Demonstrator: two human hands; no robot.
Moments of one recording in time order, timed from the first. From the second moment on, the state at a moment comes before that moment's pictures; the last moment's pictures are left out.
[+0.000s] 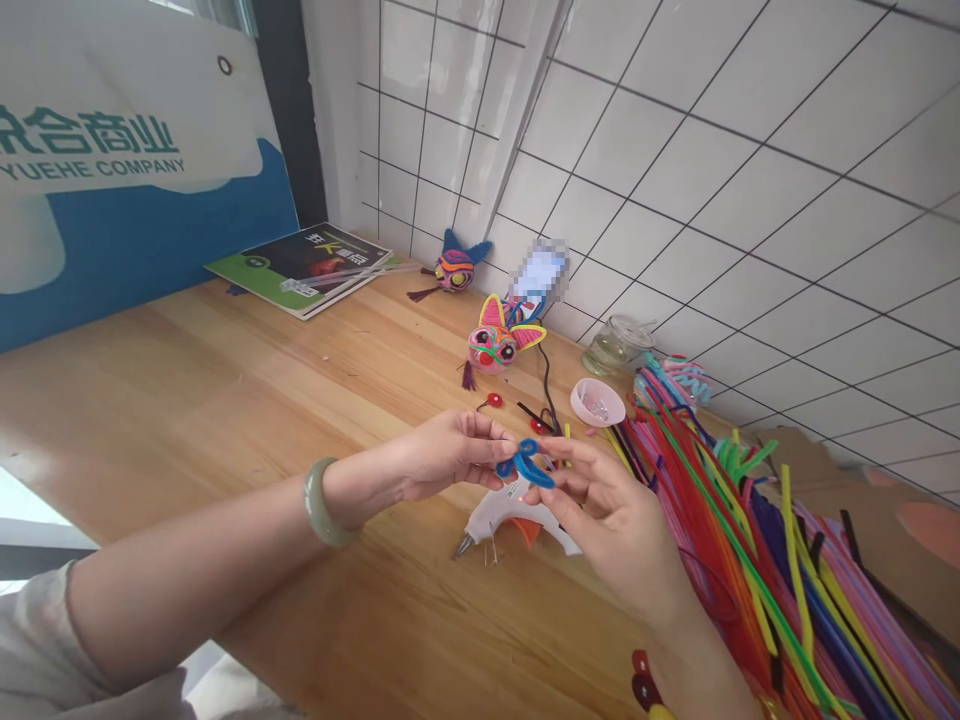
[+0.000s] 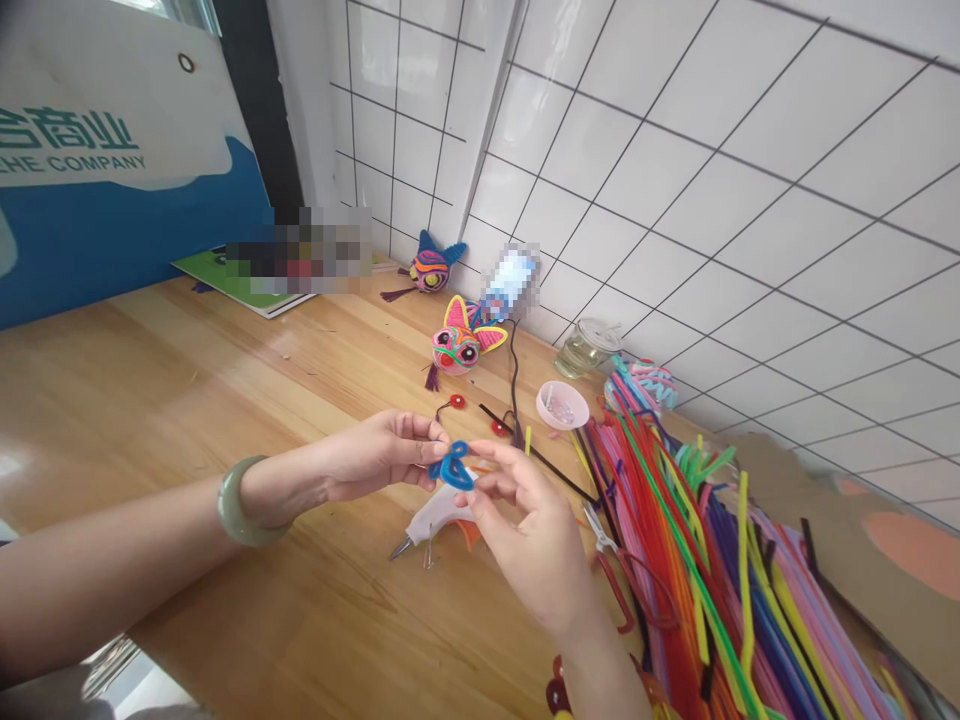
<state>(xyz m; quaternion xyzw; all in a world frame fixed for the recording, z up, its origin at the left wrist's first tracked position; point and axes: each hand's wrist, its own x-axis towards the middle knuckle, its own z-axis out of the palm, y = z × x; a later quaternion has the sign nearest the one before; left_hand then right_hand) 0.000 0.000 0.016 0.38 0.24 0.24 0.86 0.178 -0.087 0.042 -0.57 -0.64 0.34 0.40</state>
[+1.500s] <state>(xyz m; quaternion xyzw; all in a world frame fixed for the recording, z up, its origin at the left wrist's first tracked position) -0.006 -0.009 0.022 0.41 0.10 0.18 0.89 0.186 -0.085 0.051 -0.50 -0.74 0.29 0.35</state>
